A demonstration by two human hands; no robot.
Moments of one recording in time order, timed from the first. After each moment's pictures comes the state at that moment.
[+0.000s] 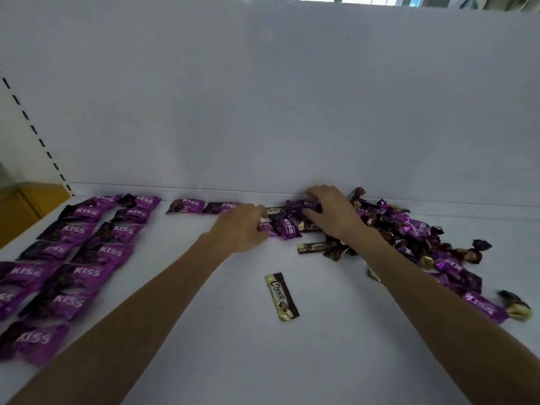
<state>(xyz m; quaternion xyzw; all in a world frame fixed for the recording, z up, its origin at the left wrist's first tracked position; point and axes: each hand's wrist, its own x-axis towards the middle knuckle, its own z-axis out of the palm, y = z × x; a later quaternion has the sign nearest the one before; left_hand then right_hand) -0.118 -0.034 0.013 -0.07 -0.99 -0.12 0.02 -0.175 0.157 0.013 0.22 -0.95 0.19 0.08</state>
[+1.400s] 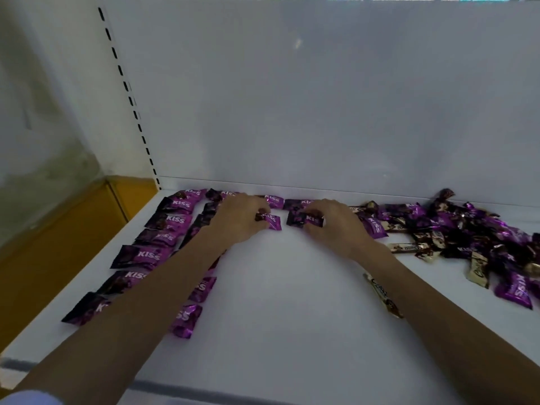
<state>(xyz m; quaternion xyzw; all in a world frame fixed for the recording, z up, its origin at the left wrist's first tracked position) -0.083 -0.183 0.015 -0.05 -0.98 -0.14 0.10 -0.122 0.019 0.002 0.28 -0.93 0.22 0.08</state>
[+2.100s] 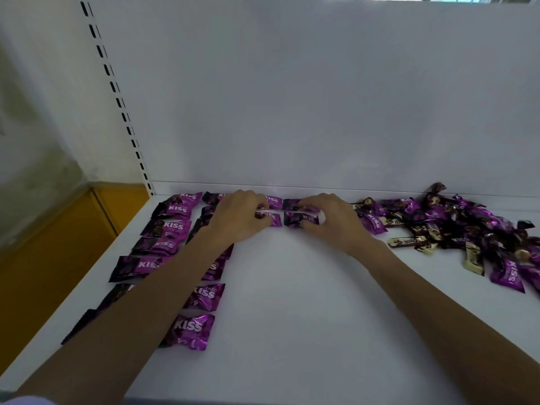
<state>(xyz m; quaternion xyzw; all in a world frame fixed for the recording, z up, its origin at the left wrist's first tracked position) -0.088 -0.192 0.018 -0.07 -0.98 -0.16 0.10 -0.117 0.005 0.003 0.24 -0.93 0.25 0.12</state>
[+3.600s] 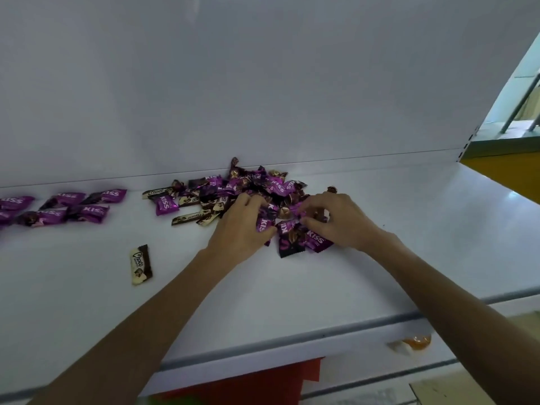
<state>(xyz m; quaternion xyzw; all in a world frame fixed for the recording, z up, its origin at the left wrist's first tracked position) -0.065 0.187 -0.005 -0.16 -0.95 -0.24 0.12 -0.067 0.383 0.013 0.21 -0.94 0.26 0.09</state>
